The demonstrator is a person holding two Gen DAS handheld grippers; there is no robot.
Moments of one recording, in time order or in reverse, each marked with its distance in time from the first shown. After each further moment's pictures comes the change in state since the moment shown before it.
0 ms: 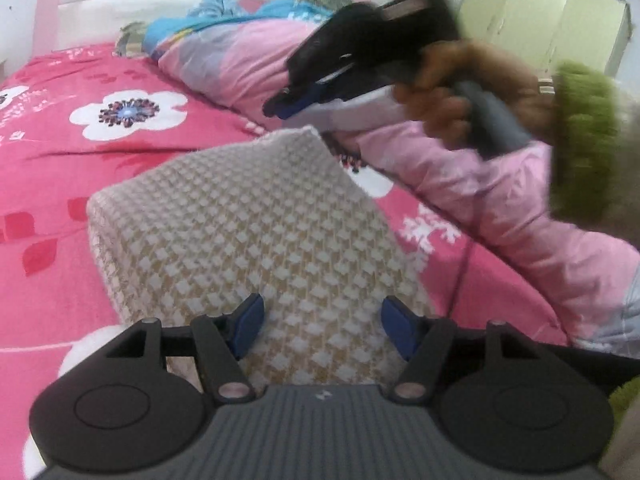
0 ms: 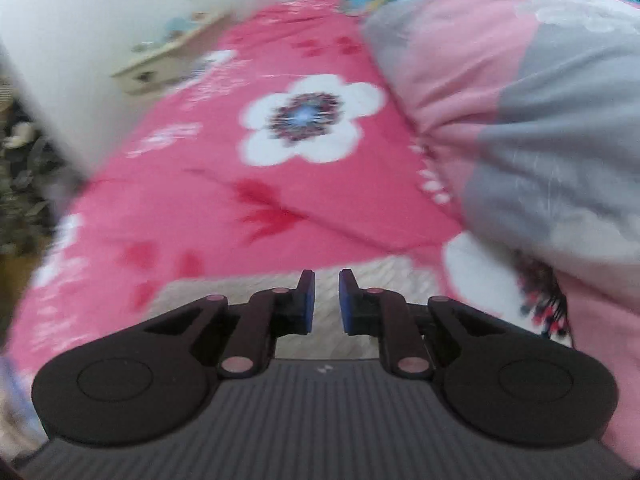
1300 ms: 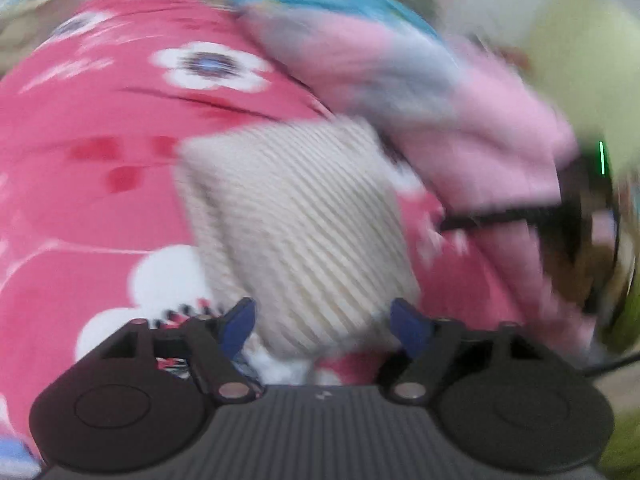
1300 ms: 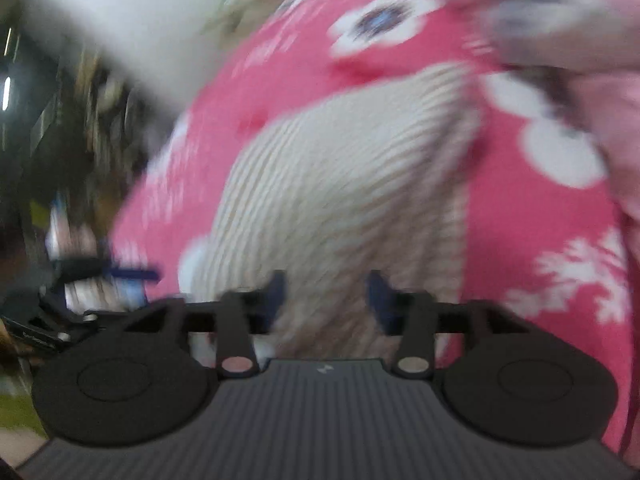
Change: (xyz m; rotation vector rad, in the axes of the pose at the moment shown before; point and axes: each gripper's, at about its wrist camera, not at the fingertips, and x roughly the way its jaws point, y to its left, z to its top) left arm -0.079 0.053 0.023 -0.399 0.036 0.051; right arm -0.102 -0.045 -0.120 0.105 0.114 0.261
